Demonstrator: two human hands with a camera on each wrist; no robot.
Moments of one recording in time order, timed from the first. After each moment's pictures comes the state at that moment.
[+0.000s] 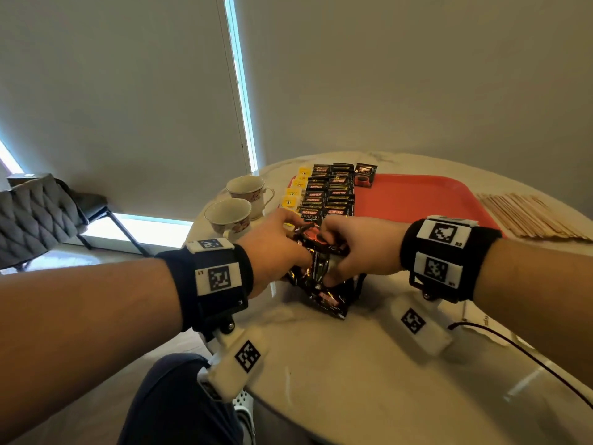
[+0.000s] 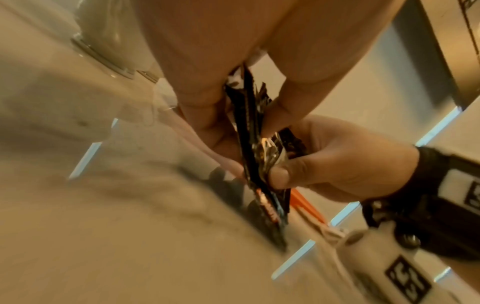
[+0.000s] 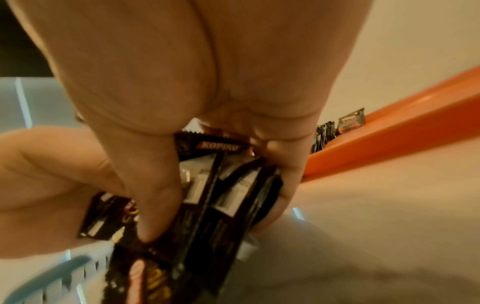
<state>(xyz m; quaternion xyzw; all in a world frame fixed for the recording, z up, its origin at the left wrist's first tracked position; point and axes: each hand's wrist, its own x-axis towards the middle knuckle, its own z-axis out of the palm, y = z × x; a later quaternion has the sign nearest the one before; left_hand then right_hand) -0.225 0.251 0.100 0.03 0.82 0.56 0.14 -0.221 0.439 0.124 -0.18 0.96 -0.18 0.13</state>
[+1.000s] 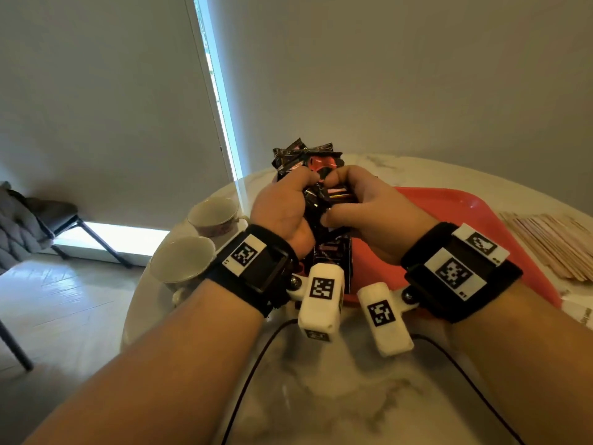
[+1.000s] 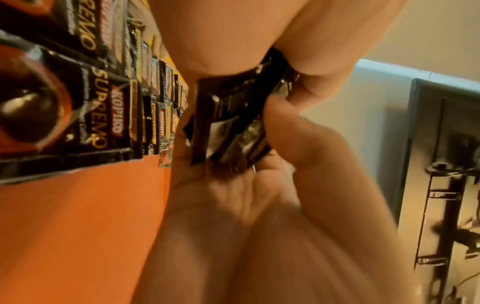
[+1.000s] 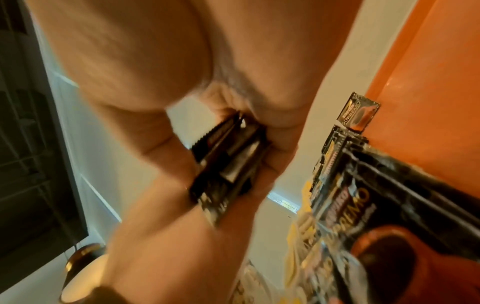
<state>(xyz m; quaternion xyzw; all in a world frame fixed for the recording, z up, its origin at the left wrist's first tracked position) -0.355 0.333 0.121 -0.02 0.47 0.88 0.10 -0.326 0.469 0.122 -0.11 0.74 -0.66 0.01</state>
